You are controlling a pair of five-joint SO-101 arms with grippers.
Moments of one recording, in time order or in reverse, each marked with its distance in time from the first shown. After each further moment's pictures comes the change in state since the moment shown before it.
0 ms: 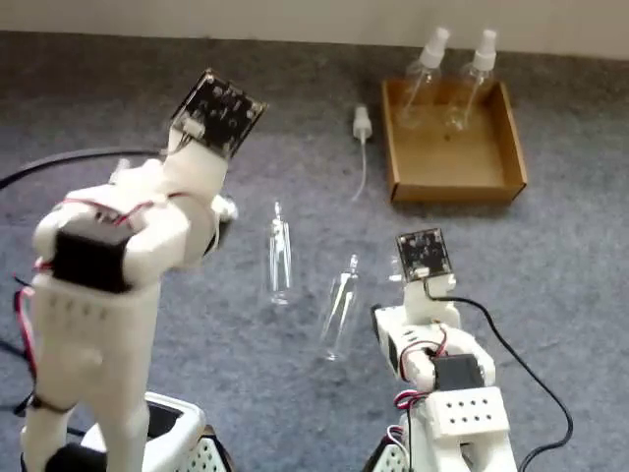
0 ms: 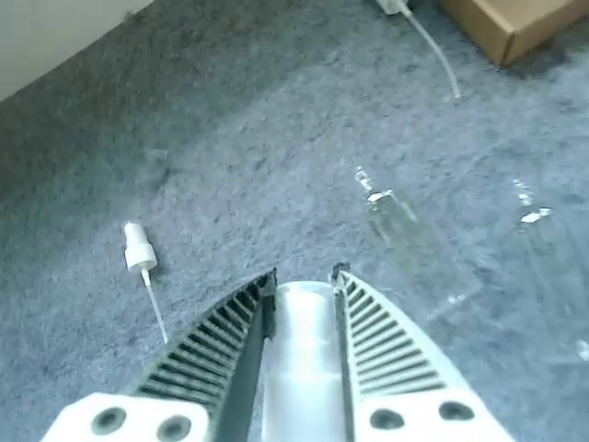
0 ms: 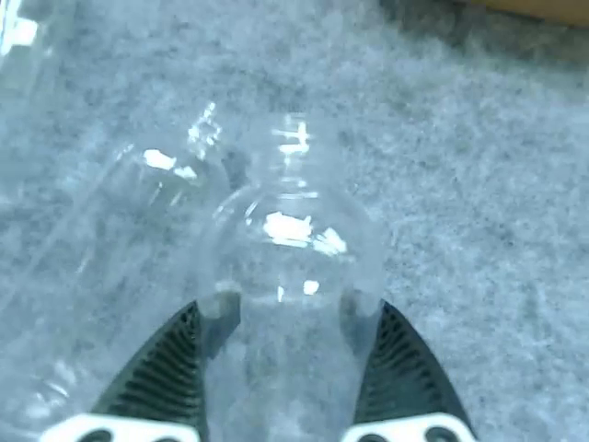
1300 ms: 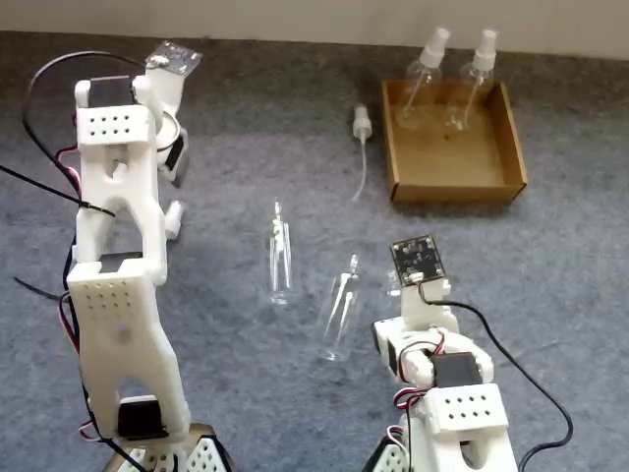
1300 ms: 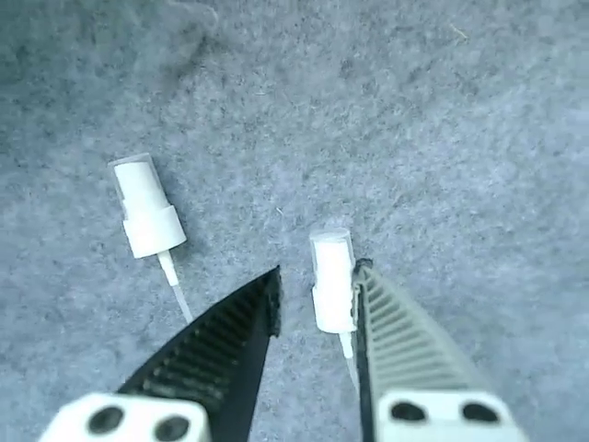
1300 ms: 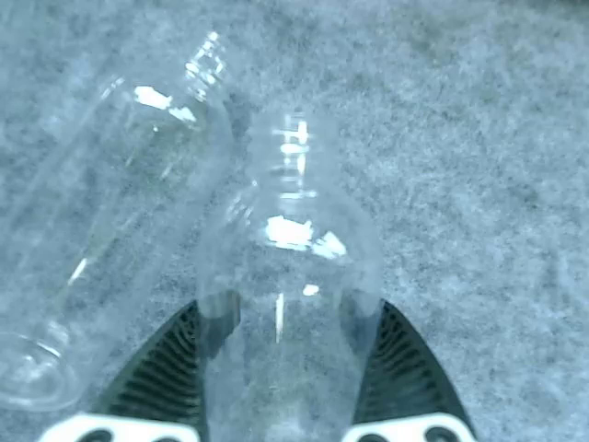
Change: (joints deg) left arm -19.8 73.7 -52.0 5.5 -8.2; right arm 0.0 3.4 0.1 1.8 1.1
